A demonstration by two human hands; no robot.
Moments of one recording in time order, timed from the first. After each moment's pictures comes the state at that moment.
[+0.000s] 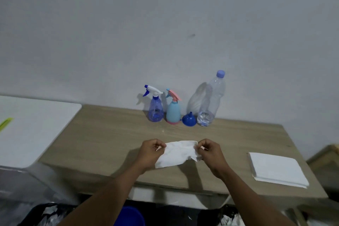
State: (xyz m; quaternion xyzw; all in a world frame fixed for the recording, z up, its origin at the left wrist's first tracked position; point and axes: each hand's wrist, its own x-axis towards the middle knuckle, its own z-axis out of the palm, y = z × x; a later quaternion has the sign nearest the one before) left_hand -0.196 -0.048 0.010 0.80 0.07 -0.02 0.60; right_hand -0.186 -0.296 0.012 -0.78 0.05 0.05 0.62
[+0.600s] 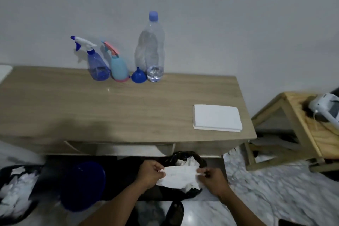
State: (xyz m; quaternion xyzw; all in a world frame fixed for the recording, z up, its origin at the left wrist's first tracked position) left_hand -0.339 -0.295 -0.116 0.82 0.14 -0.26 0.50; right_hand -0.372 -0.560 -0.117 -0.78 0.24 0.23 0.53
